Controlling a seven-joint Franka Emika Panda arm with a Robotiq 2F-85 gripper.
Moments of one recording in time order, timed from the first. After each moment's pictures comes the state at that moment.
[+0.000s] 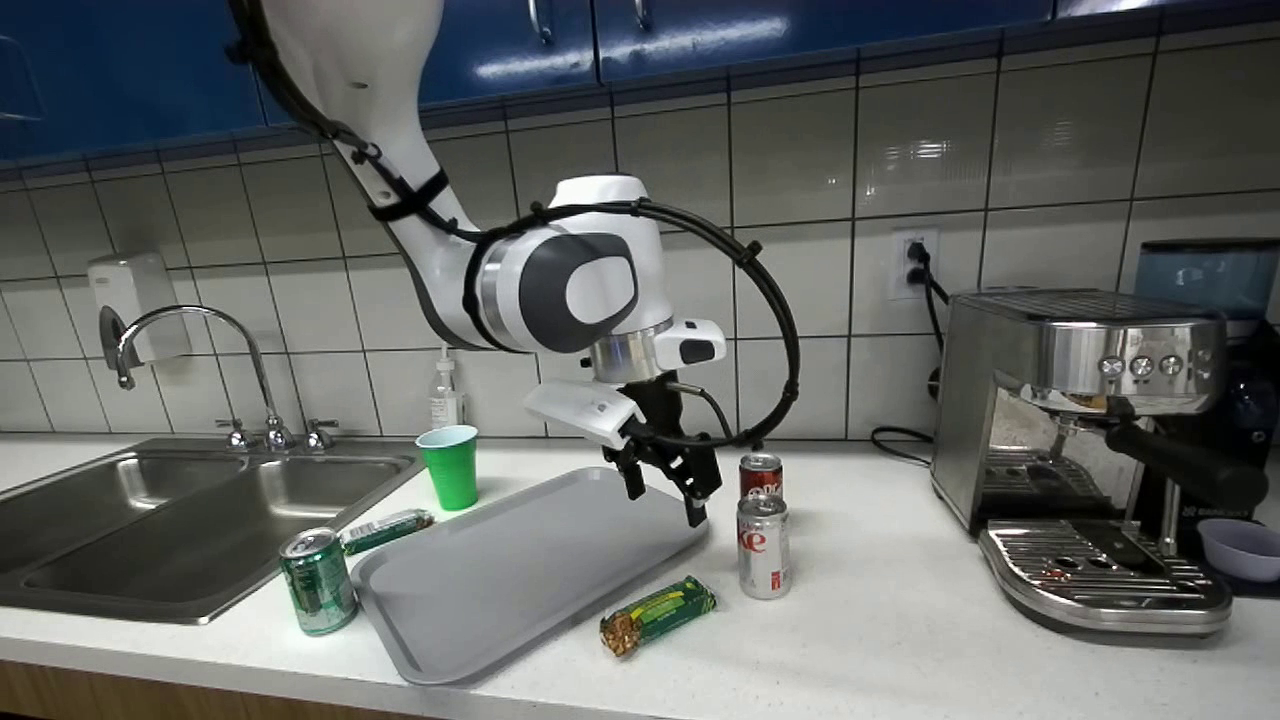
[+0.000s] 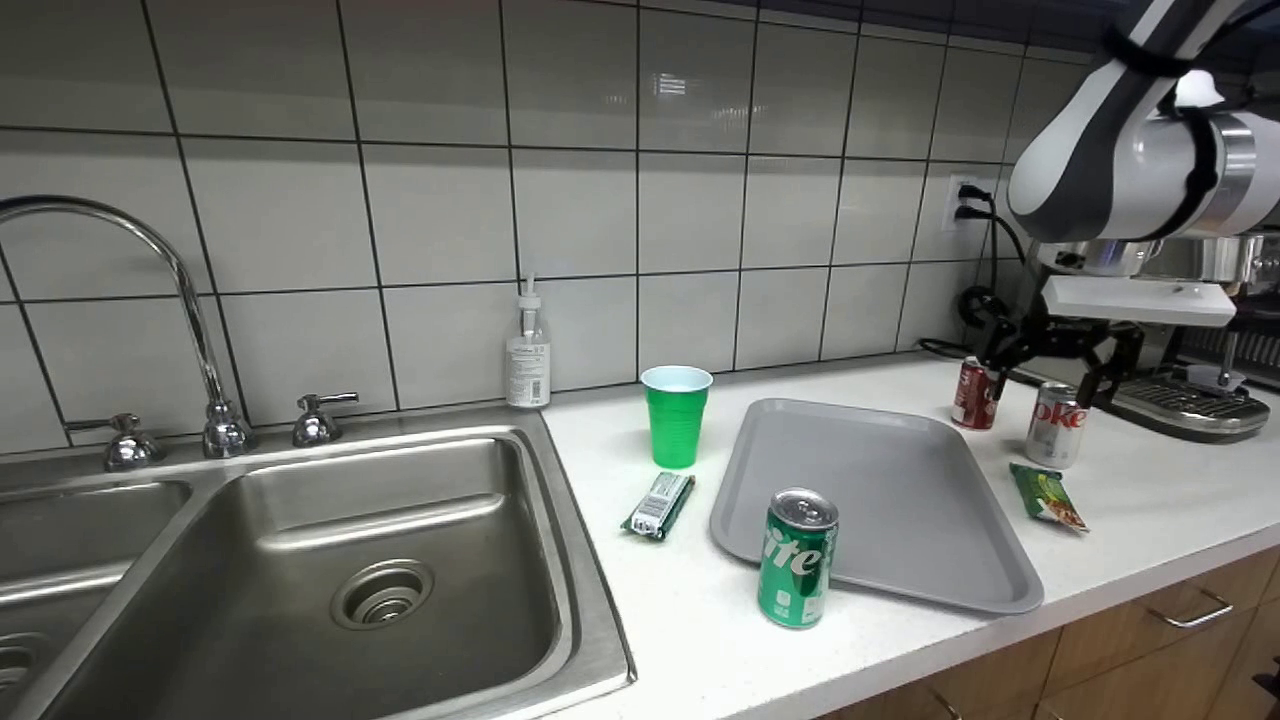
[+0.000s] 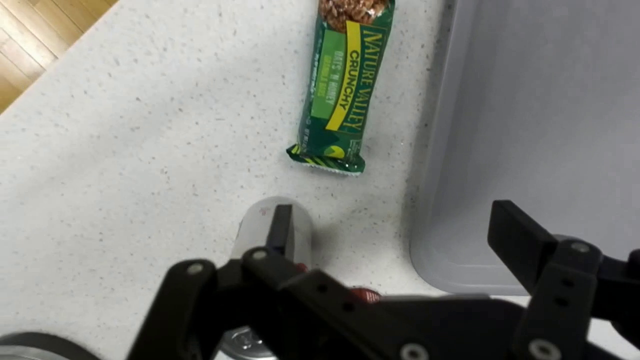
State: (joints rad) arm -0.20 0.26 -0.23 -2.38 0.06 2.79 0.06
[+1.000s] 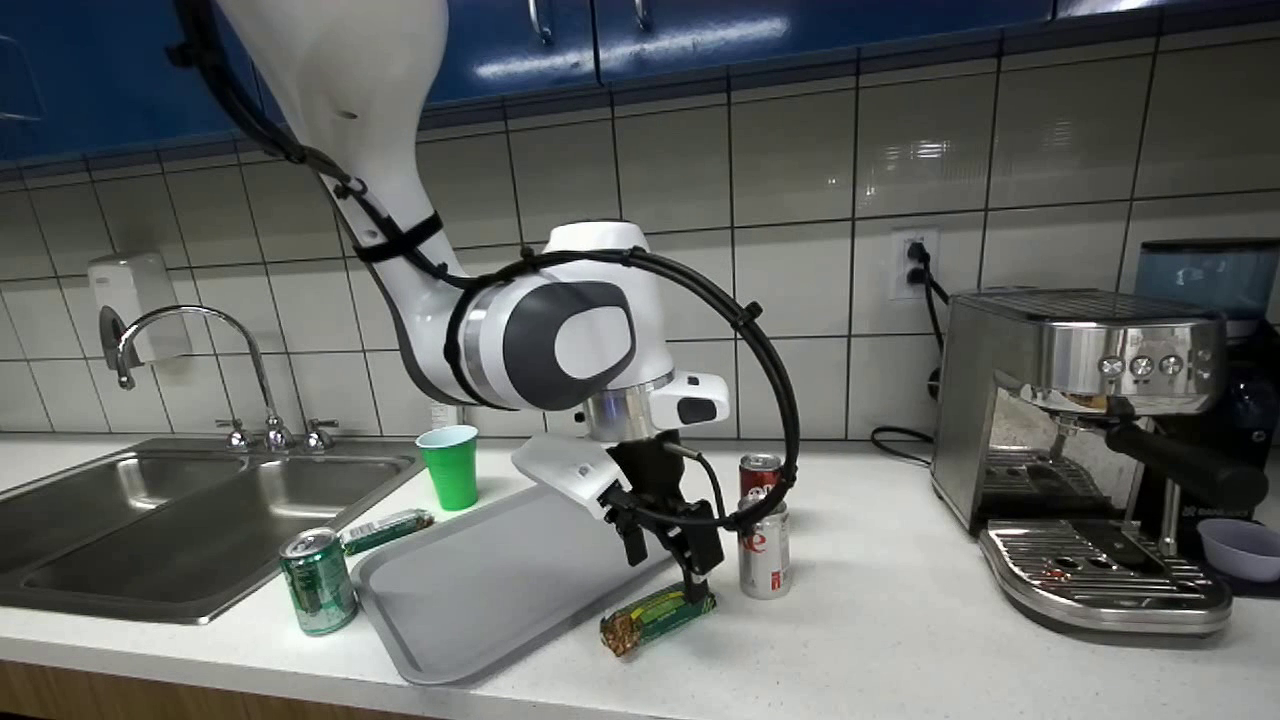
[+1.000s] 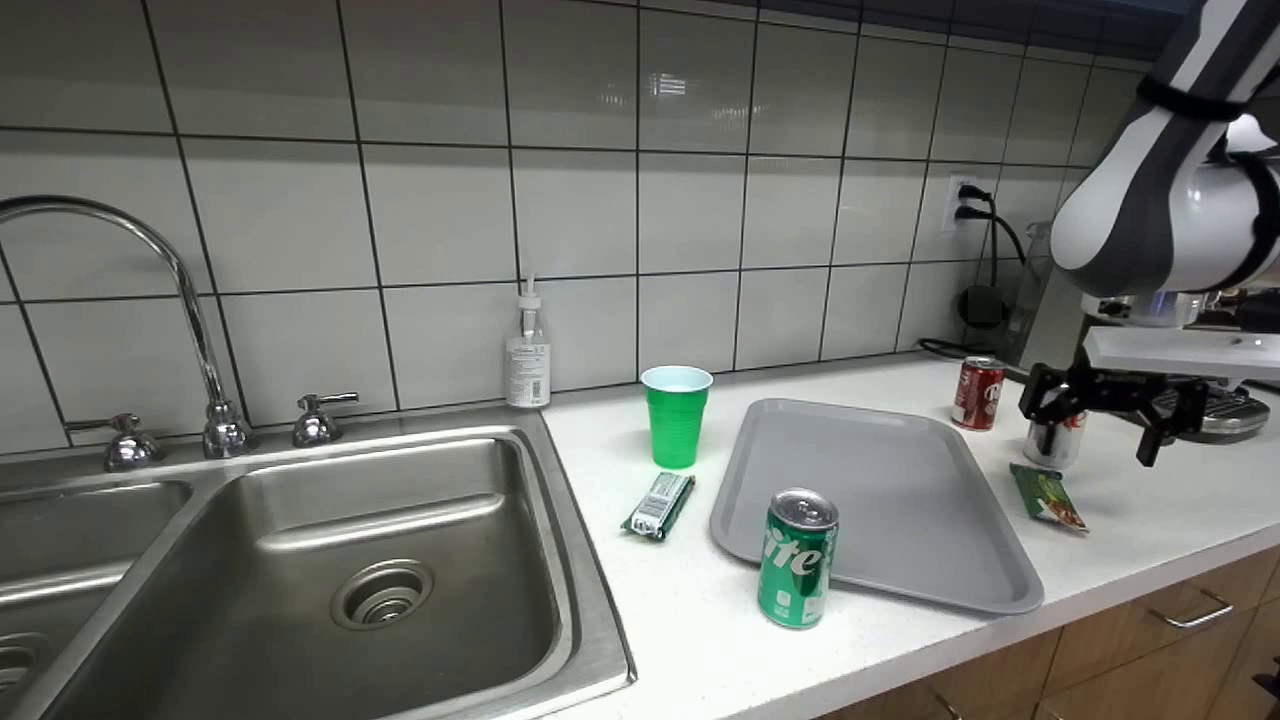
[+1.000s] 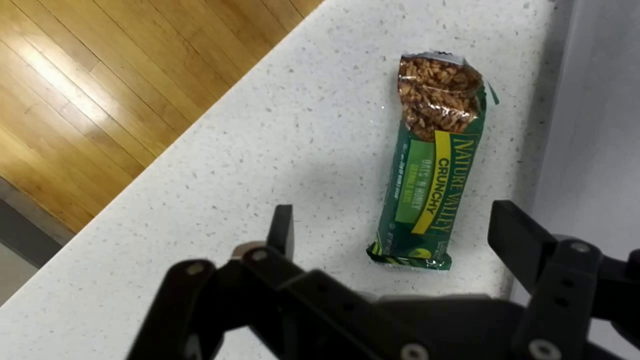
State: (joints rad) arm -0.17 0.28 -0.31 -2.49 0.00 2.85 0.15
